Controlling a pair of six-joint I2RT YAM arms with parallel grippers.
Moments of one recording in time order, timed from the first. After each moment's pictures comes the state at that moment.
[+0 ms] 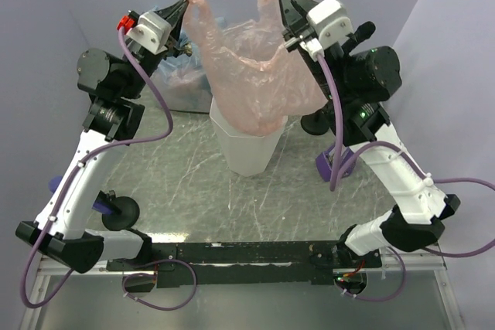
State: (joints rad) left arm -0.42 1.30 1.64 0.27 0.27 0.32; right arm 0.78 1.40 1.91 0.27 -0.06 -0.66
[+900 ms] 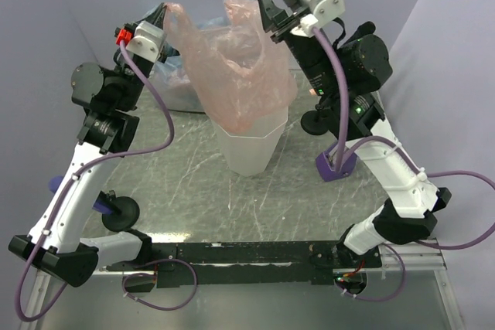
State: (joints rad) left arm -0.40 1.19 1.51 0.28 0.09 0.47; right arm 0.83 1.50 2.07 0.12 0.04 -0.51
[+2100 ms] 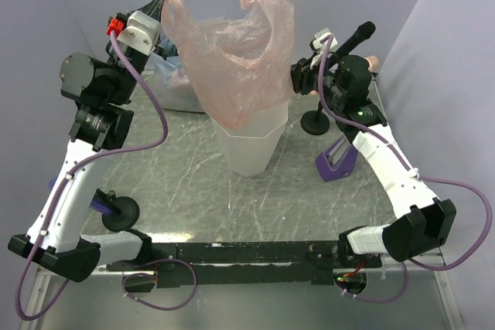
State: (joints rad) left arm -0.40 1.23 1.64 0.20 0.14 0.46; right arm 0.30 1.32 1.34 -0.06 -0.35 -0.07
